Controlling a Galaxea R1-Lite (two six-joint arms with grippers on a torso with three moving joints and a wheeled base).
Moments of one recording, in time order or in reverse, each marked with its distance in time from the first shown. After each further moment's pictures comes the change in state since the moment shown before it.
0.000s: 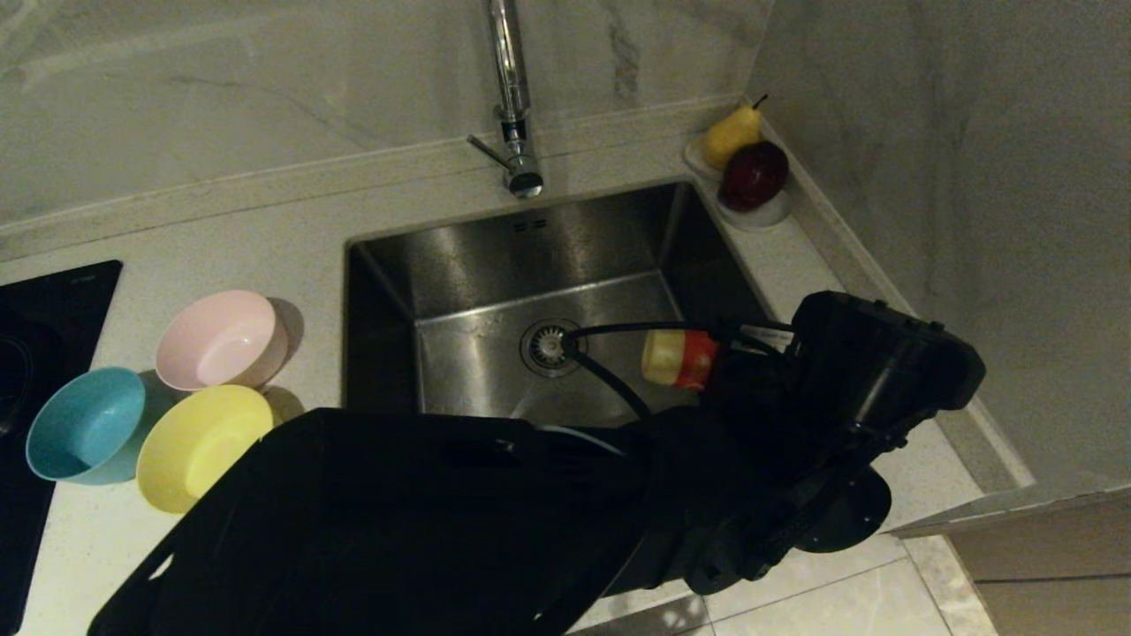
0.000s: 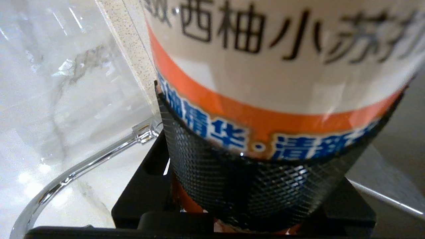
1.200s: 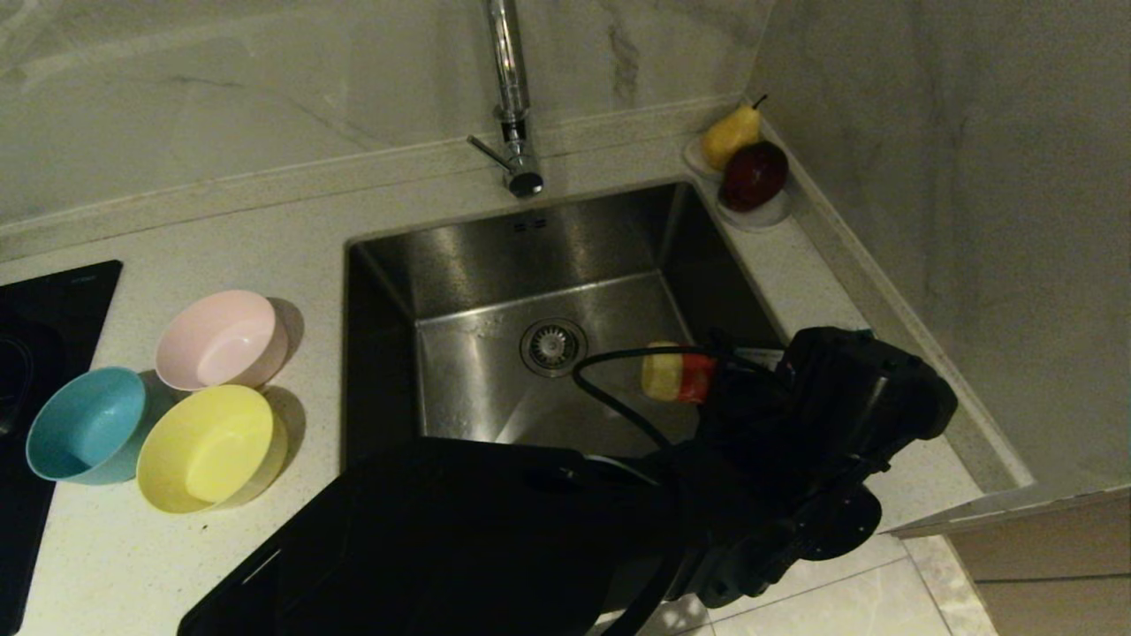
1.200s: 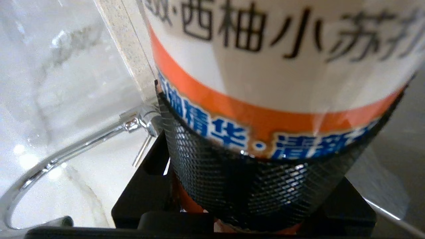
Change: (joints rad) left arm 0.015 0.086 -0.005 -0.153 0.072 0.007; right arm 0.000 0.000 0.000 0.000 0.000 -0.001
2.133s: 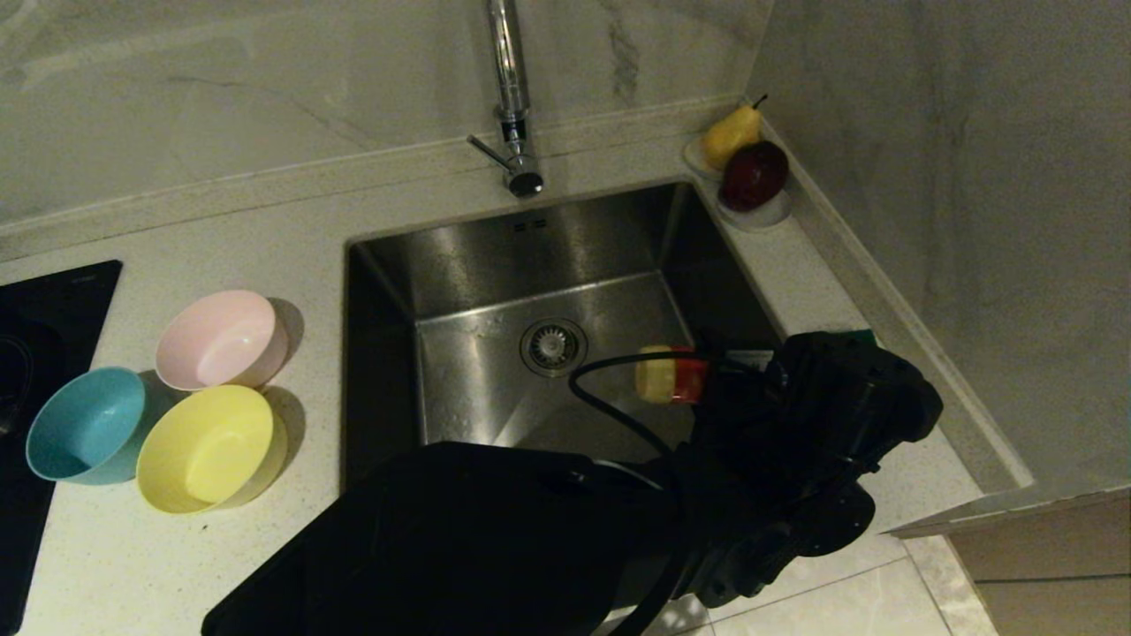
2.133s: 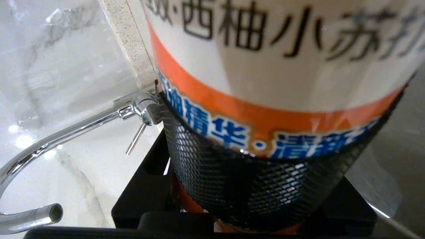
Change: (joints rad) left arm 0.007 0.027 -0.001 -0.067 0.047 0.000; right arm 0.000 0.000 0.000 0.000 0.000 0.000
